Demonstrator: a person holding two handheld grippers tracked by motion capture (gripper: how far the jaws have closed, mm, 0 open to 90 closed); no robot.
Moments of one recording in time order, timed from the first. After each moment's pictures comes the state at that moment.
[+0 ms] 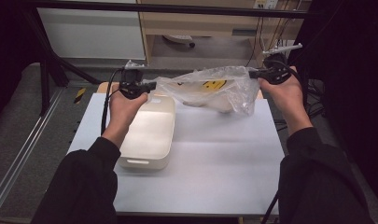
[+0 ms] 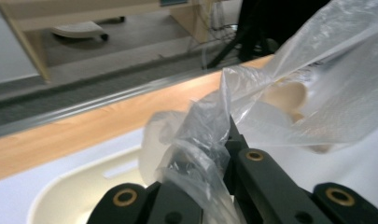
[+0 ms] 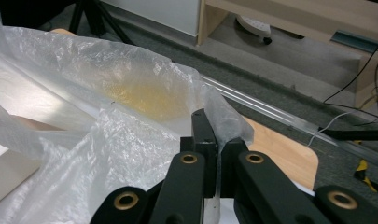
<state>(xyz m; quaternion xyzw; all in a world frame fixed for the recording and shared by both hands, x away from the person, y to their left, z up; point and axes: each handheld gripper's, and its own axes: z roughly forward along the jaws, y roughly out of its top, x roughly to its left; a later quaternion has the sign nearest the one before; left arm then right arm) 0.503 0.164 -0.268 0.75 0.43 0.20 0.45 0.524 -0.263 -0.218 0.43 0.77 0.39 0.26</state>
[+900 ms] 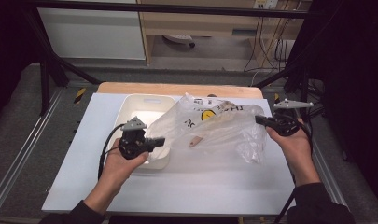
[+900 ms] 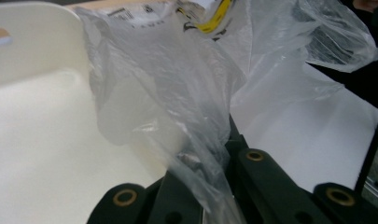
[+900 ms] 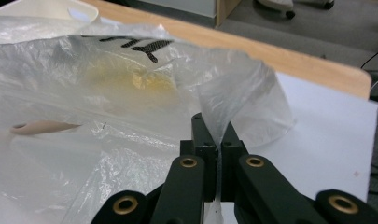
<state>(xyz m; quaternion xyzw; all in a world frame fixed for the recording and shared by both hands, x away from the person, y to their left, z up) 0.369 0.153 -0.344 0.80 0.36 0.08 0.47 0.430 -0.299 -0.325 0.45 0.76 0.41 0.21</state>
